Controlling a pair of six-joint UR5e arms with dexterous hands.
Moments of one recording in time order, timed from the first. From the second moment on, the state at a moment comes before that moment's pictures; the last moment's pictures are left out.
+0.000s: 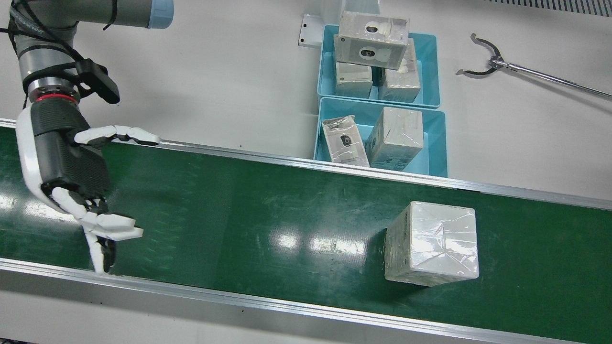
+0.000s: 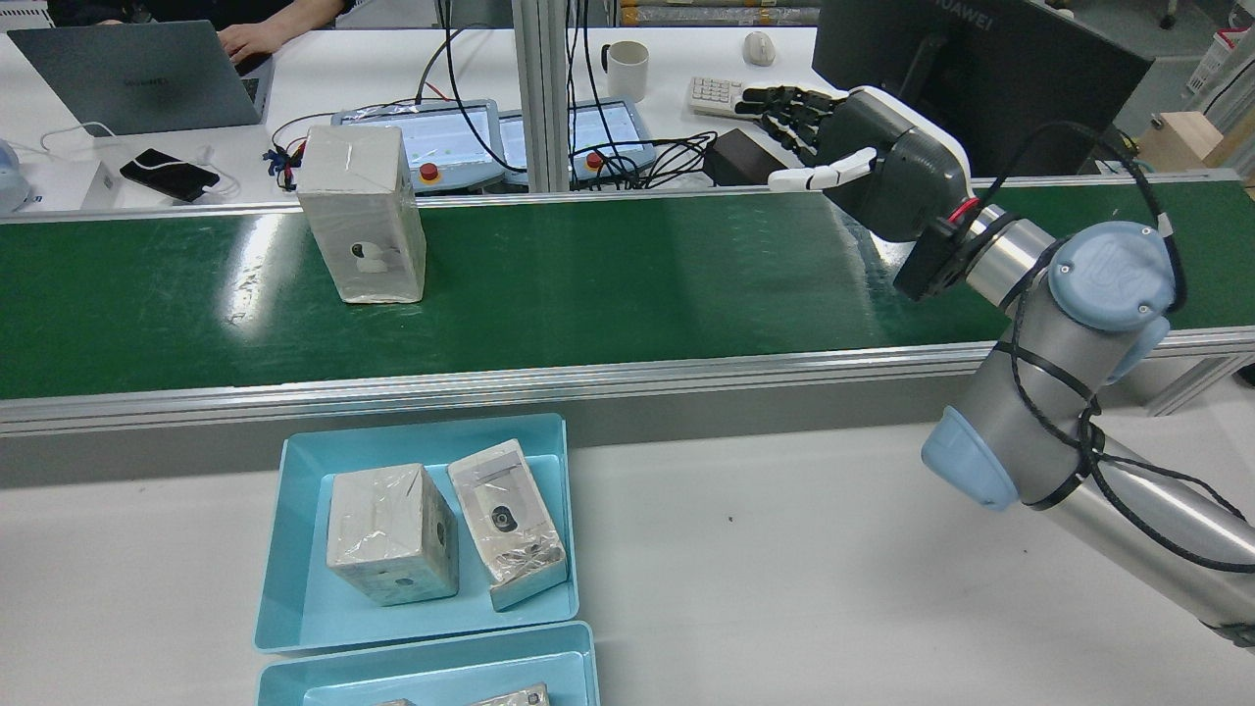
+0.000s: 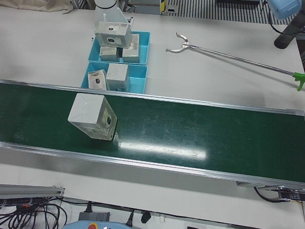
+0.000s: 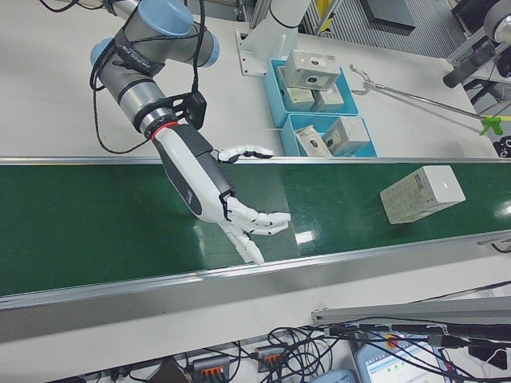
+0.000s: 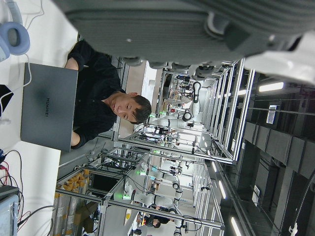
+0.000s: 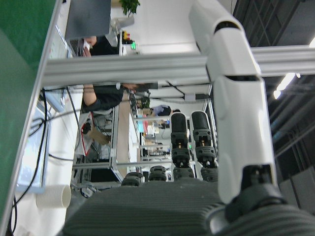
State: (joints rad) left arm -1.81 -1.79 -1.75 0.44 1.92 -0.15; right arm 0.97 -1.12 1.79 -3.40 -1.40 -0.08
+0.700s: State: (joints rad) left arm -1.81 -1.79 -1.75 0.44 1.92 -0.15; right arm 0.98 -1.08 1.72 -3.43 -1.39 -0.09
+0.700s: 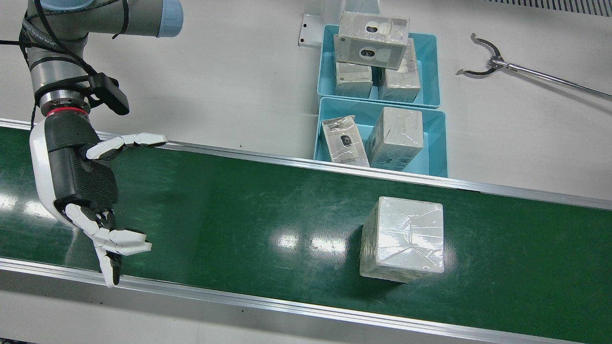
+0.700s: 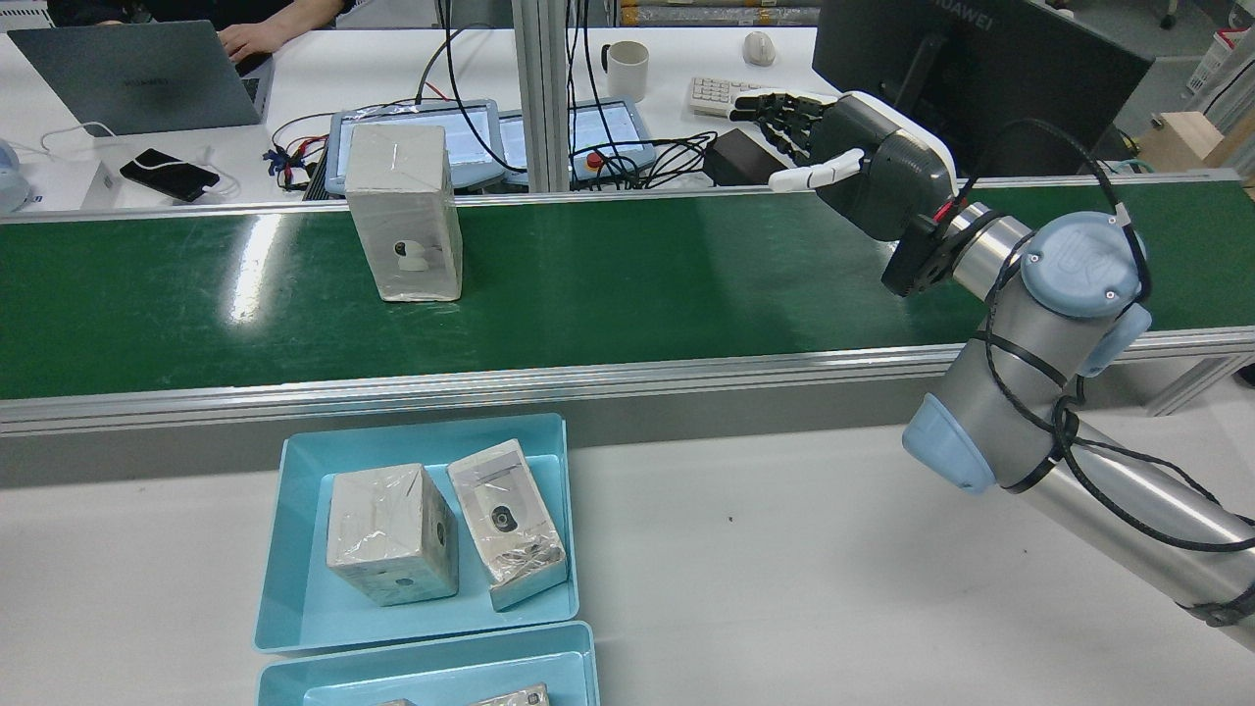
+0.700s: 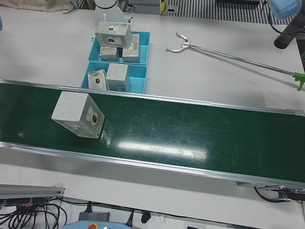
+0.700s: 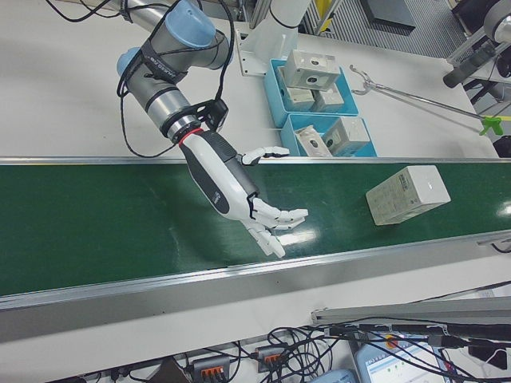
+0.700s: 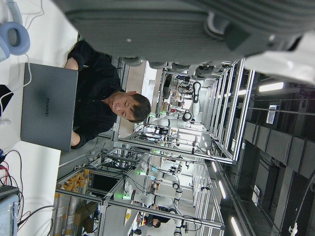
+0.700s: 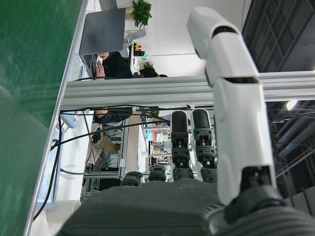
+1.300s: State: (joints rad) left arm -1.81 -1.79 -1.75 0.44 1.92 -0.15; right arm 0.95 -1.05 1.67 -3.42 -1.38 -0.06
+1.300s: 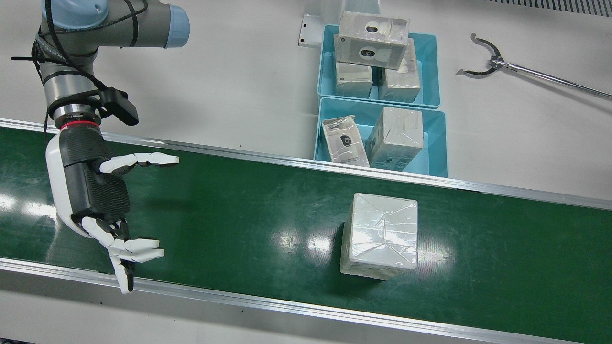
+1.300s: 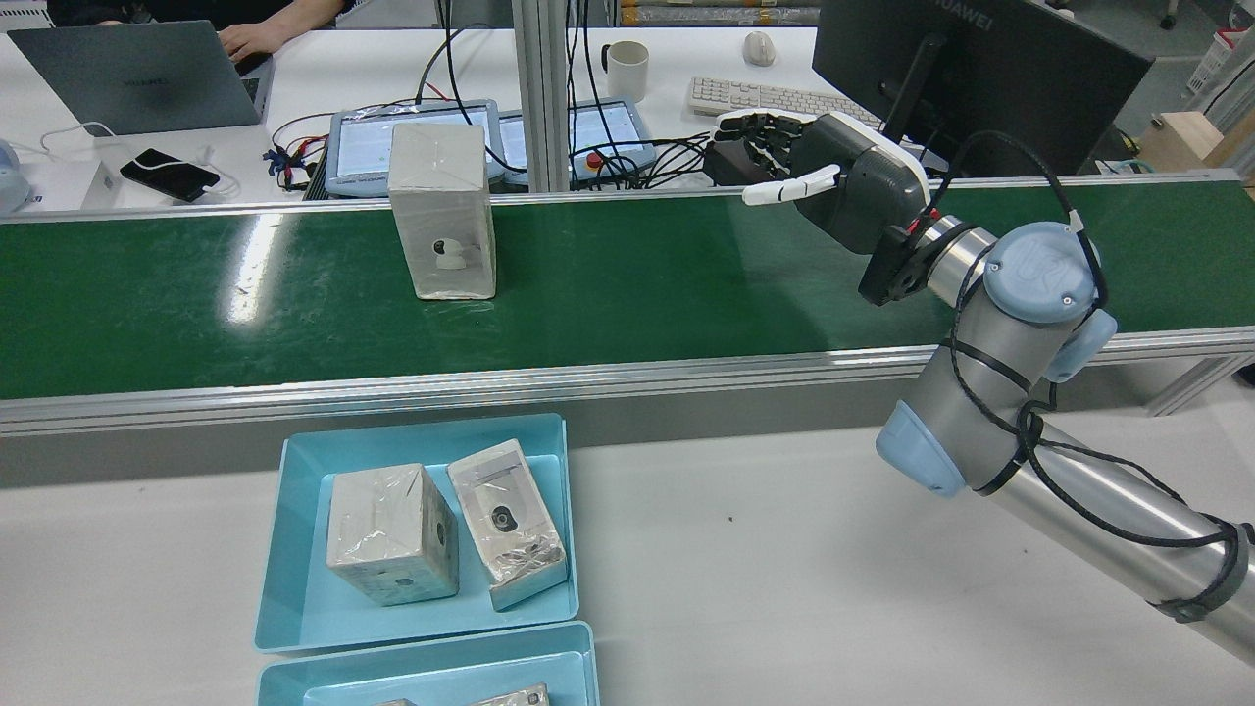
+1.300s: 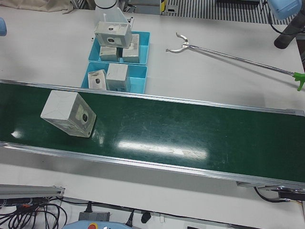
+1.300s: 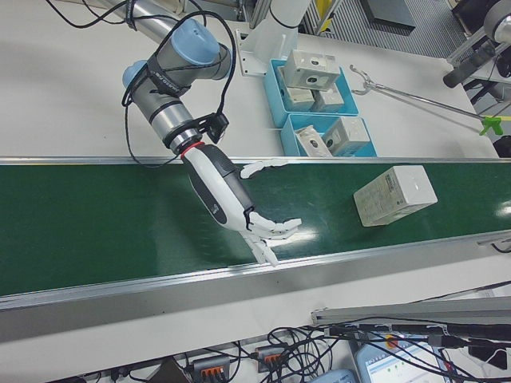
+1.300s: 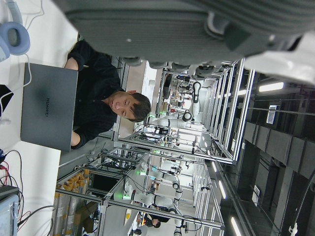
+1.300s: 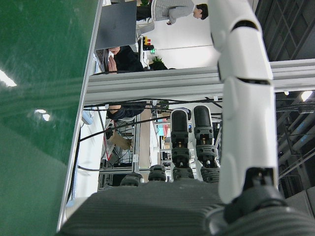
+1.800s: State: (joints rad) left arm -1.81 -1.79 -1.75 0.44 1.92 -0.15; right arm 0.93 -0.99 1.64 -3.43 -1.39 -0.07
